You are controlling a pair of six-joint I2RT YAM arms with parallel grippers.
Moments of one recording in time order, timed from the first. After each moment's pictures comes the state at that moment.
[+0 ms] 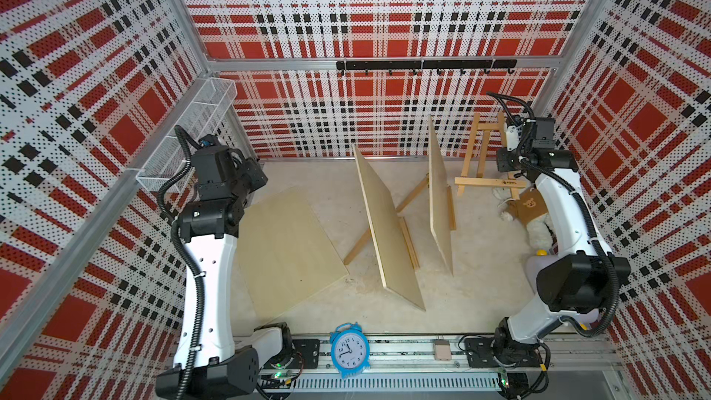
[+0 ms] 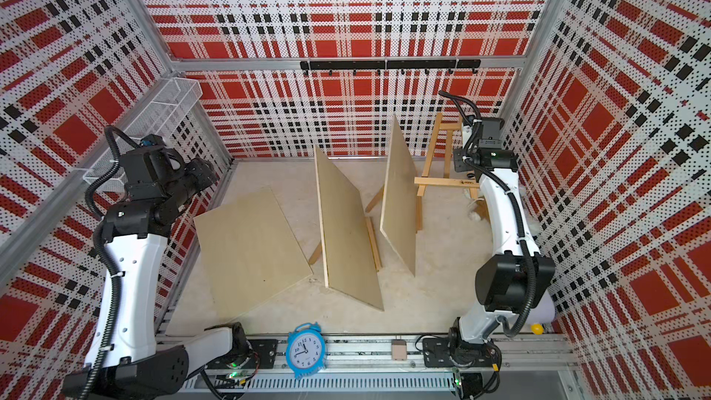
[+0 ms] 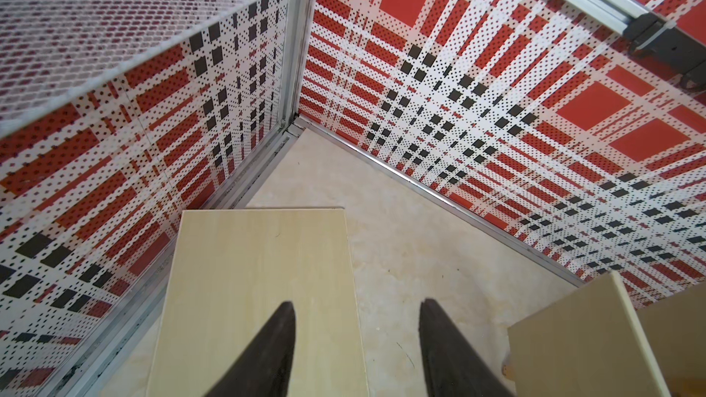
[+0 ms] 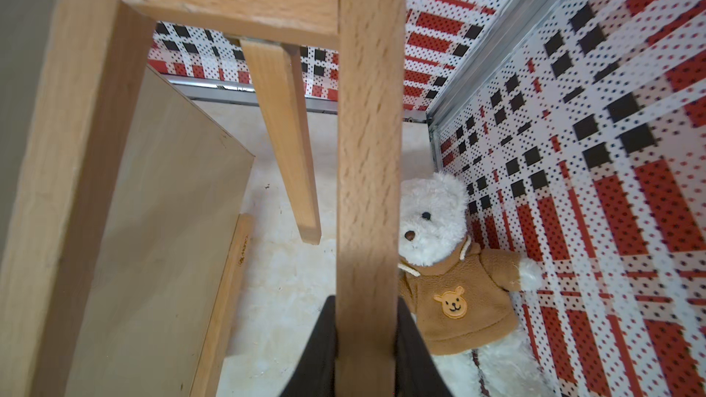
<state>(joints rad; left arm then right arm) 0.15 1.18 1.54 -0.80 -0.05 -0.40 -0.07 1.69 1.80 -0.82 0.10 -0.20</state>
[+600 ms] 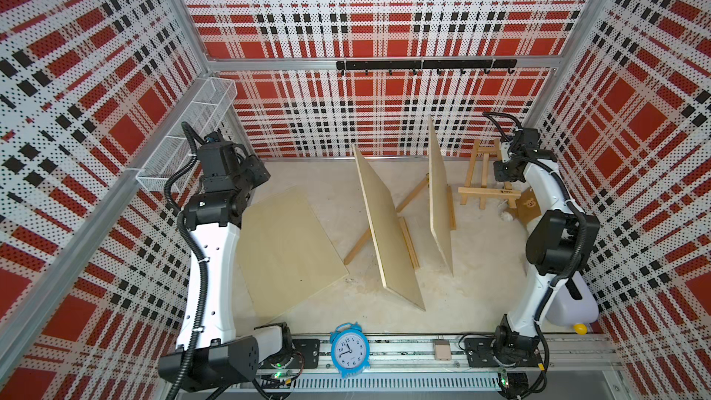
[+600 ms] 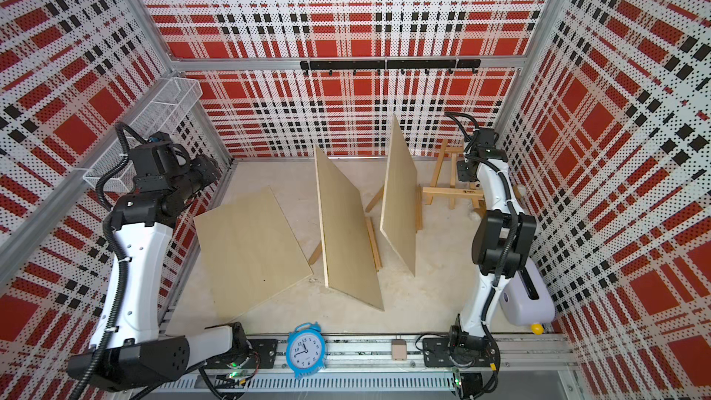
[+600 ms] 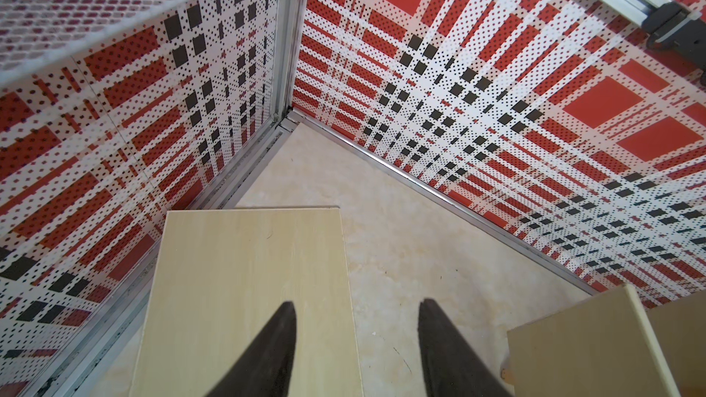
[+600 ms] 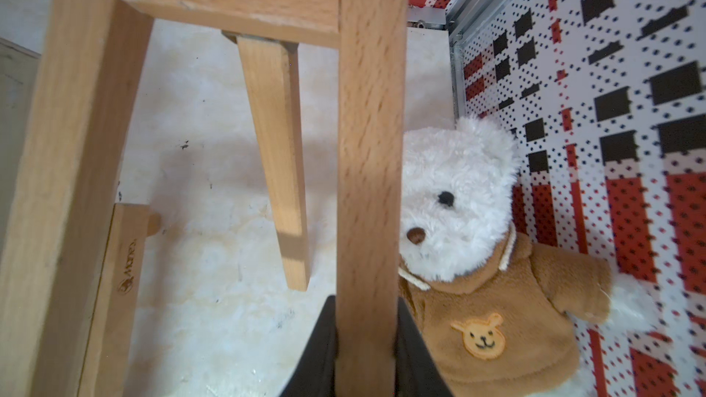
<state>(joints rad) 0.16 1.24 1.54 -0.77 -0.02 -0.40 -0.15 2.01 1.89 -0.81 0.09 -0.23</state>
